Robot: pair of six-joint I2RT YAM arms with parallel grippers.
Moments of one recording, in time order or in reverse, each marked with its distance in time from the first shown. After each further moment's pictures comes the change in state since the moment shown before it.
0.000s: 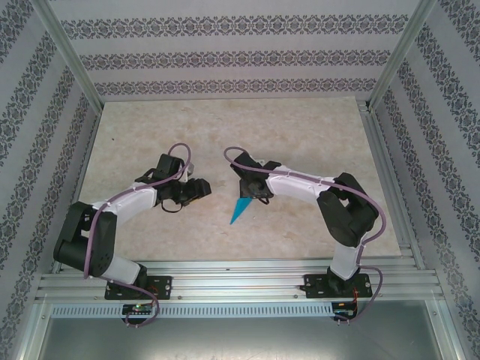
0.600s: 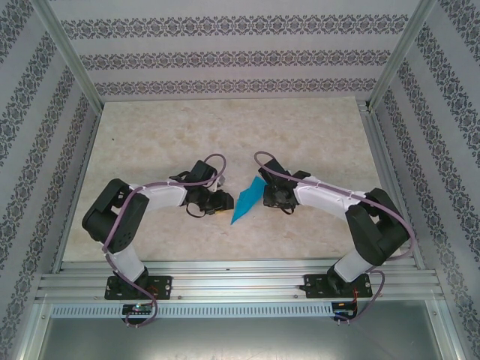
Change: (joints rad) left arm -0.234 0.253 0.110 0.058 0.018 -0.033; right arm -0.123 -0.264 -0.281 0.051 -0.120 0.039
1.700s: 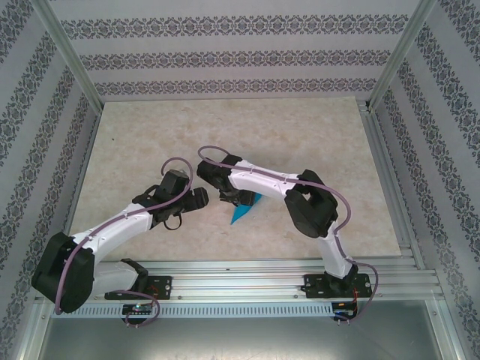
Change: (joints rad) left arm 0.051 -0.518 -0.245 -0.119 -0.539 -0.014; right arm 0.288 0.570 0.786 -0.570 0.174 0.441
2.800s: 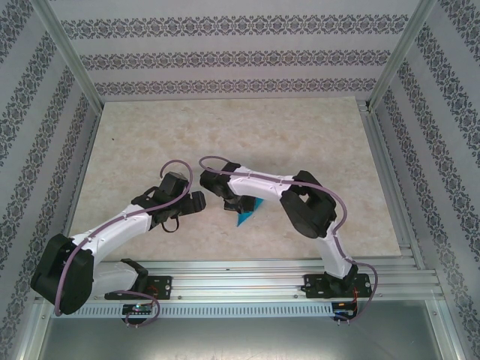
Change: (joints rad) left arm 0.007 -0.011 -0.013 -0.055 -0.026 0.039; right arm 0.013 -0.019 -0.113 0.009 -0.003 -0.011
